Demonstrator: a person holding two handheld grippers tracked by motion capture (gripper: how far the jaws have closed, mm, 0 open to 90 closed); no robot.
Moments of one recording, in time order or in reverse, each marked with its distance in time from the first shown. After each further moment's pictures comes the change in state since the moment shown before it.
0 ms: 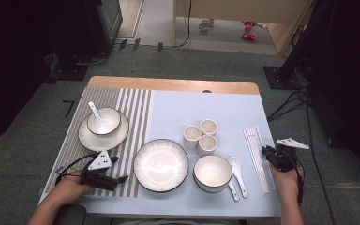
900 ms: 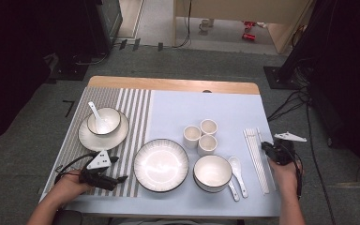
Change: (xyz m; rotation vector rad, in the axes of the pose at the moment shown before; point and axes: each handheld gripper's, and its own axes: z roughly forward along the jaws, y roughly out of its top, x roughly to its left) left arm 0.002 -0.001 -0.001 -0.004 -0.017 0.005; right arm -0.005 0.017 0.014 0.022 0.027 -0.020
